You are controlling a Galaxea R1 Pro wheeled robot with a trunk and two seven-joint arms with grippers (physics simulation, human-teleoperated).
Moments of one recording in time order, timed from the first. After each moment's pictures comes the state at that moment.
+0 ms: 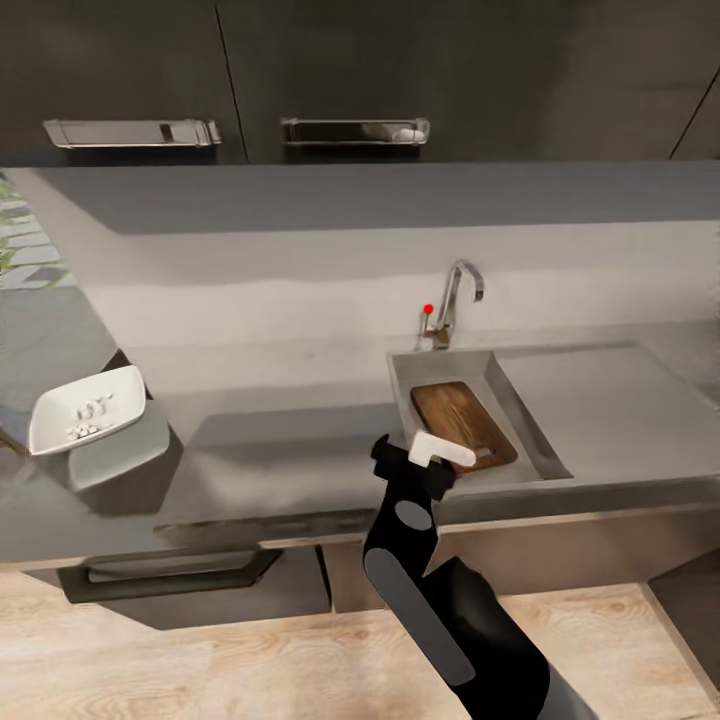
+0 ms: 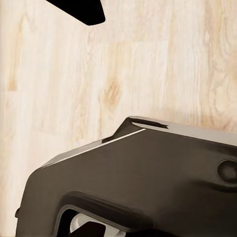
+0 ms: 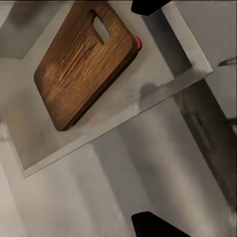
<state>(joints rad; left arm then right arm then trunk) 0.30 0.14 -0.01 -0.48 0.29 -0.22 -0.12 -0.57 0.14 0.72 -1.62 -0.61 0.39 -1.26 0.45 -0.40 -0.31</state>
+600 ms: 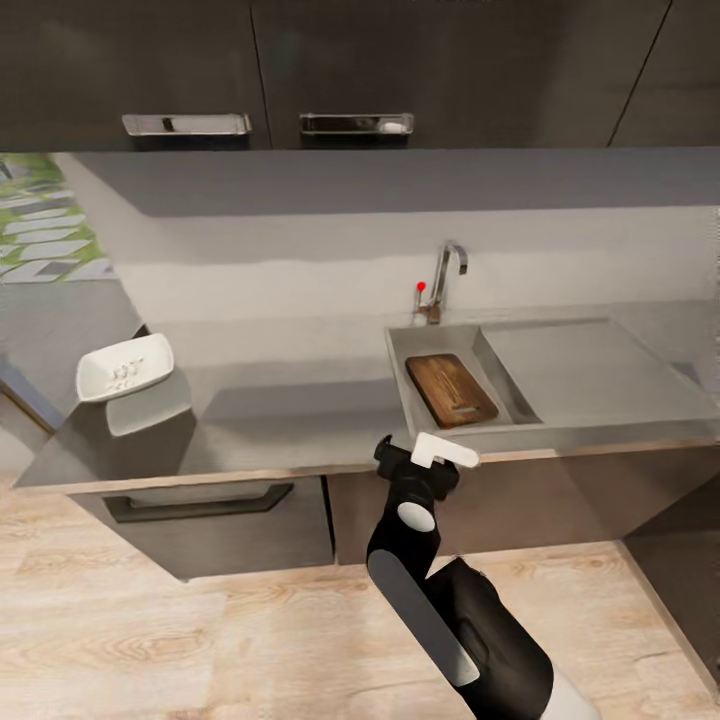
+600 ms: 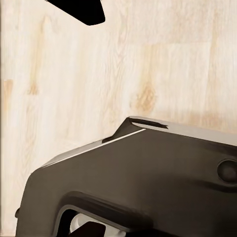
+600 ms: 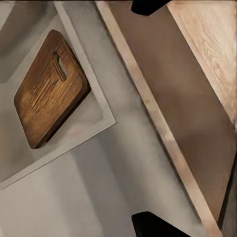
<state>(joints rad) 0.30 0.14 -0.01 -0.48 0.29 -0.22 -0.12 -0.57 0.12 0.72 -1.62 -0.61 0.38 -1.26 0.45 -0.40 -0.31</state>
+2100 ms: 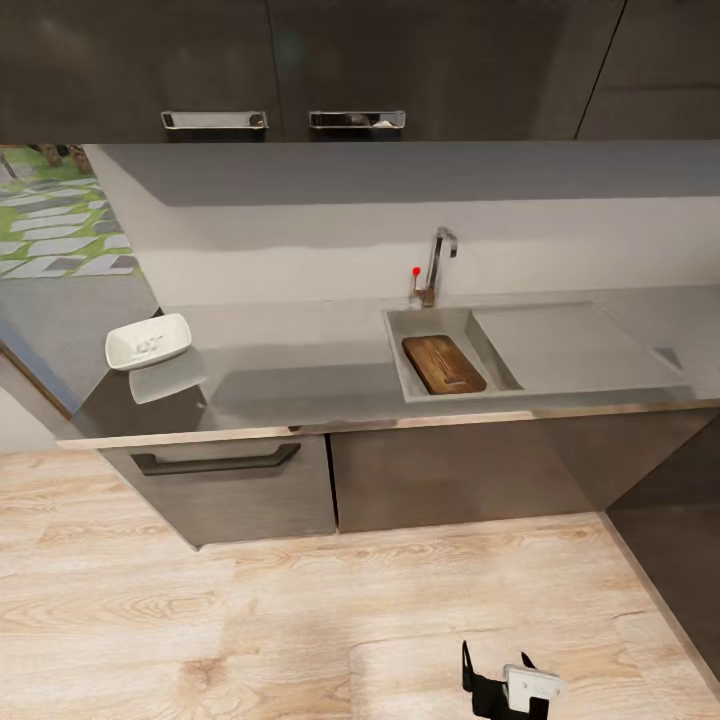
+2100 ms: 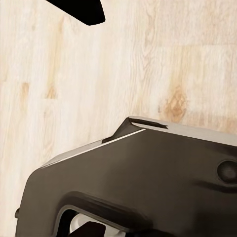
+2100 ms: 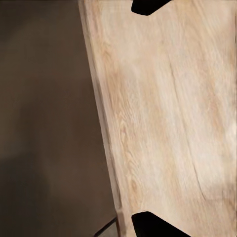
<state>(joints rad) 0.30 0.14 -0.01 -0.48 0.29 -0.22 -0.12 -0.57 -0.31 1.99 -0.92 -1.29 -0.94 -1.03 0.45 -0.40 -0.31</state>
